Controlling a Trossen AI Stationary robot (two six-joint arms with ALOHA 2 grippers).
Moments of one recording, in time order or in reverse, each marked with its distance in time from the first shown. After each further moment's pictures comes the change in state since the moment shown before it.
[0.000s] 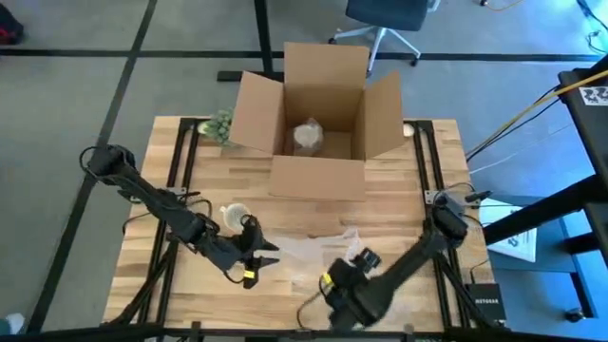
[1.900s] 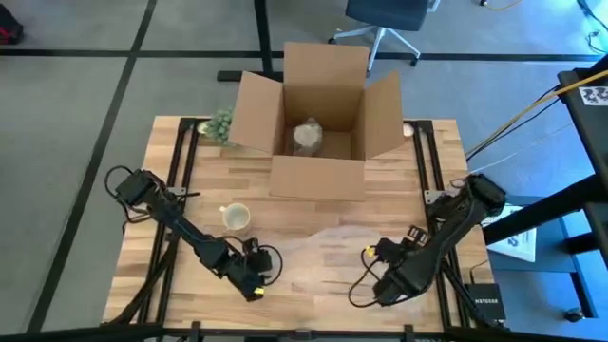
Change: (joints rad) left arm -0.054 0.308 0.001 -0.091 0.162 -0.164; right arm 0.076 -0.450 -0.460 -0.197 -0.355 -0.112
